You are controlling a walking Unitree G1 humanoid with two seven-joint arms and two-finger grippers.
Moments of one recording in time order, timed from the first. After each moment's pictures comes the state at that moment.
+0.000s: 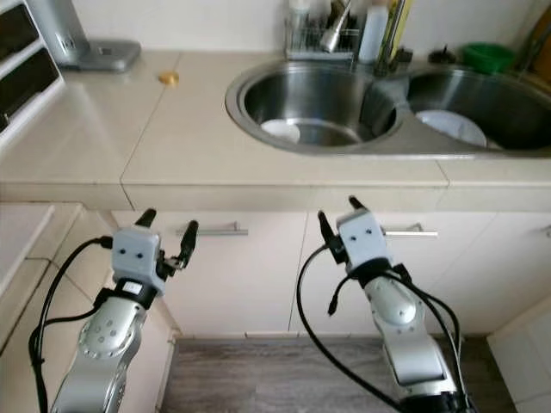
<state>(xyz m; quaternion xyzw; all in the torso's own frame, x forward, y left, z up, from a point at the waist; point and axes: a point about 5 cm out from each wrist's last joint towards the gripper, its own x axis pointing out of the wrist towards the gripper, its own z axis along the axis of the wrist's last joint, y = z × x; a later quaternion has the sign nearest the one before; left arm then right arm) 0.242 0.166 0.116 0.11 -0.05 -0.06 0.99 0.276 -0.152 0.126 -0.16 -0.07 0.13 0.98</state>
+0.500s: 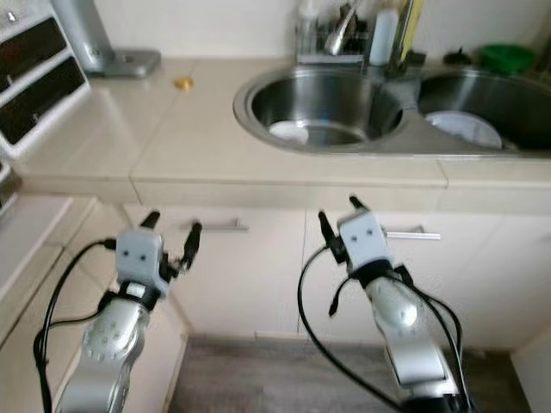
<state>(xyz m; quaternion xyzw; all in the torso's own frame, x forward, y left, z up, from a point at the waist) 0.240 0.161 0.113 0.10 -0.04 -0.07 0.99 0.271 -0.163 0.122 -0.17 -0.06 0.11 0.98</state>
